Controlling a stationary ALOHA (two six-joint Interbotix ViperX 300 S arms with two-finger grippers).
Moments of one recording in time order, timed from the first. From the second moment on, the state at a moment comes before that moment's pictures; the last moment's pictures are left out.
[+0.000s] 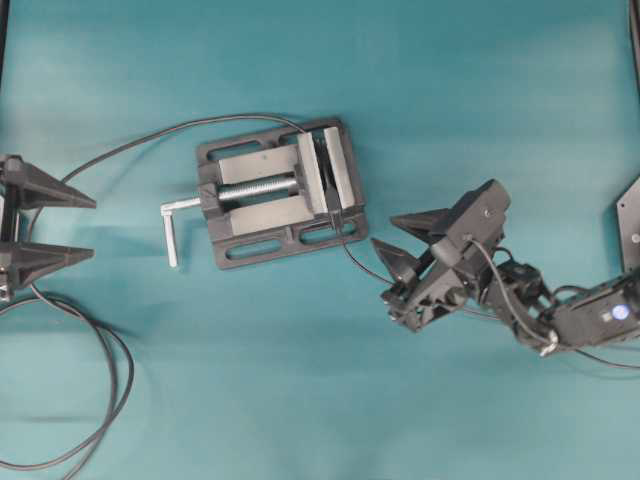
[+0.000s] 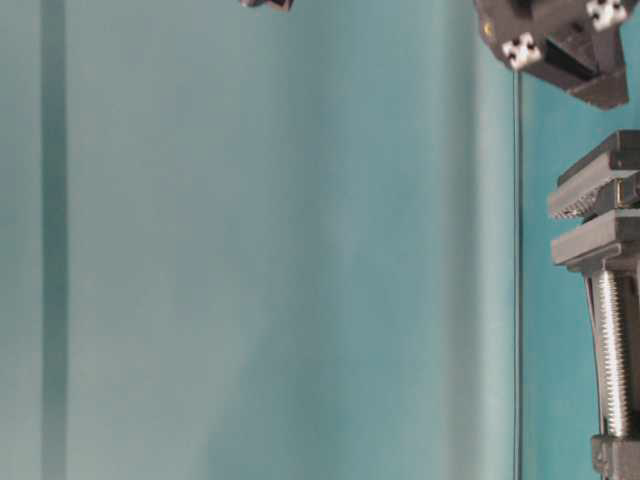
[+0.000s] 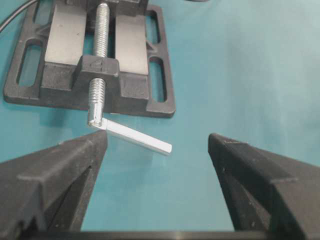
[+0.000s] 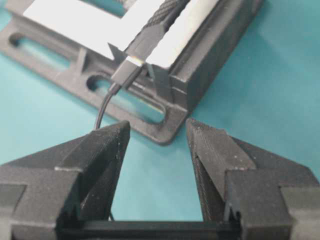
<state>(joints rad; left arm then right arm) 0.00 -1.18 1.59 -0.08 -0.09 -0.17 0.43 0.10 0.81 1.55 -0.94 -0.59</state>
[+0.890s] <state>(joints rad) 0.00 -1.18 1.59 -0.08 -0.08 -0.17 0.40 -0.26 1.15 1.23 -0.69 -0.56</state>
